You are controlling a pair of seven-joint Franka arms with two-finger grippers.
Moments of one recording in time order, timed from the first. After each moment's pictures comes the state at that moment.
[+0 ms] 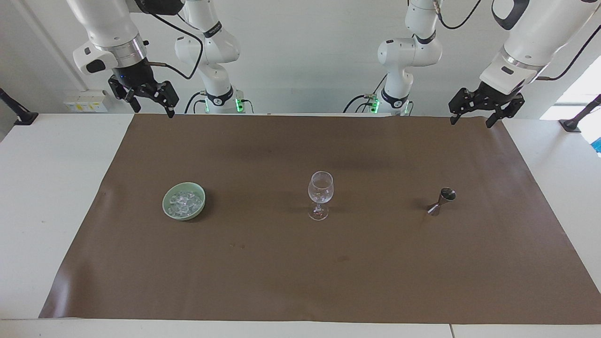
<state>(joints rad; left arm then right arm) -0.03 -0.03 -0.04 -1.56 -0.03 1.49 0.09 0.05 -0.14 -0.06 -1.70 -0.03 1.55 0.17</state>
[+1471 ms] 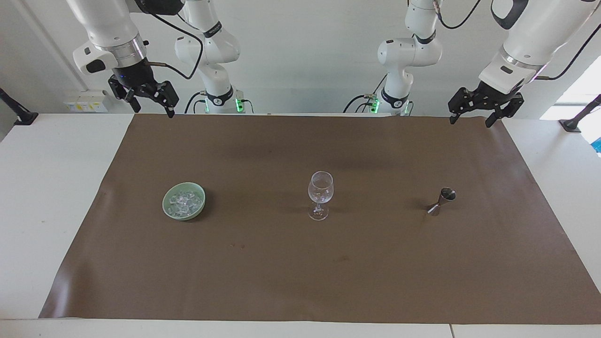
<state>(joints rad) -0.03 -0.03 -0.04 -1.56 -0.03 1.48 0.09 0.05 -0.14 -0.06 -1.70 -0.03 1.55 0.17</state>
